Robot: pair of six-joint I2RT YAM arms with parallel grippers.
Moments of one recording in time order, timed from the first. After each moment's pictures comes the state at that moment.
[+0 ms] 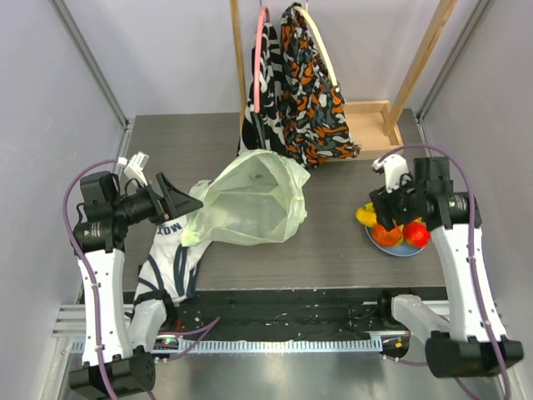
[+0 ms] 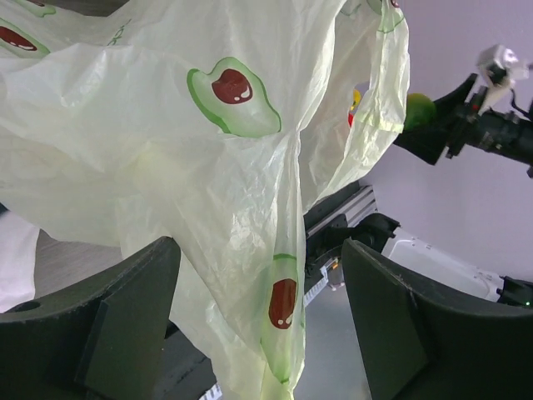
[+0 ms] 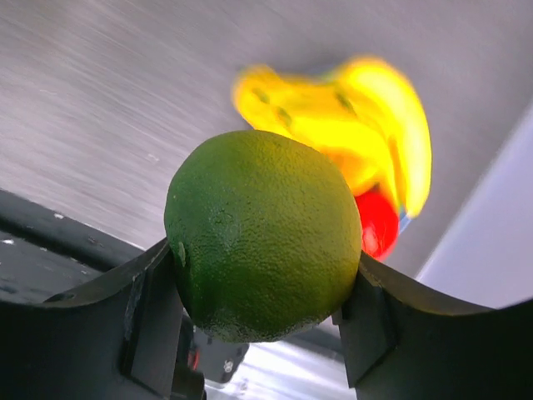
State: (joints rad) left arm 0.22 0.84 1.05 -0.86 0.98 -0.37; right arm 0.07 0.97 1.21 -1.15 -0.14 -0.48
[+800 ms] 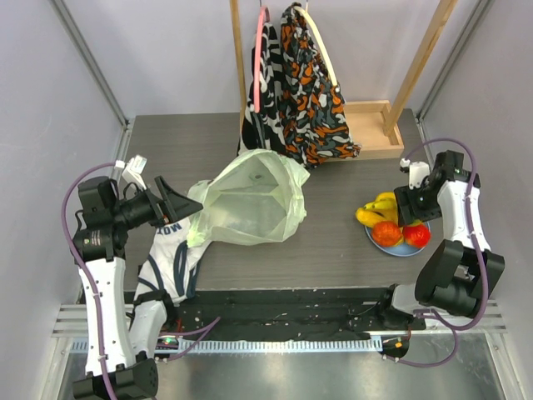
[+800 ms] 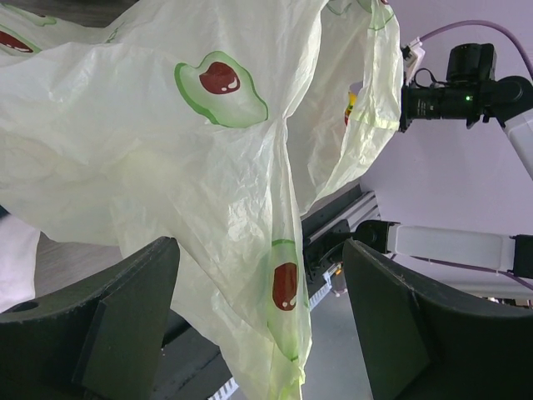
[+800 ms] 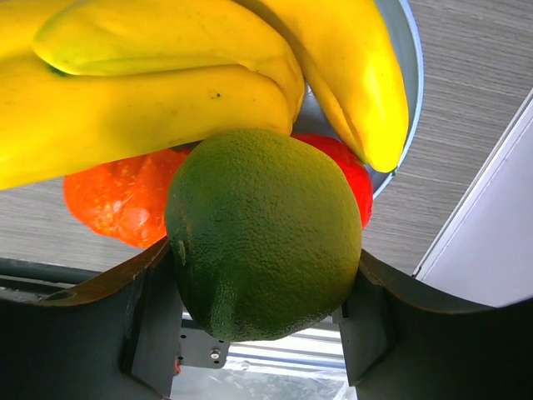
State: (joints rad) left arm 0.23 0.79 1.03 -0.84 0.98 -0.39; right arm -0.37 1.37 1.11 -1.01 -0.14 -0.57
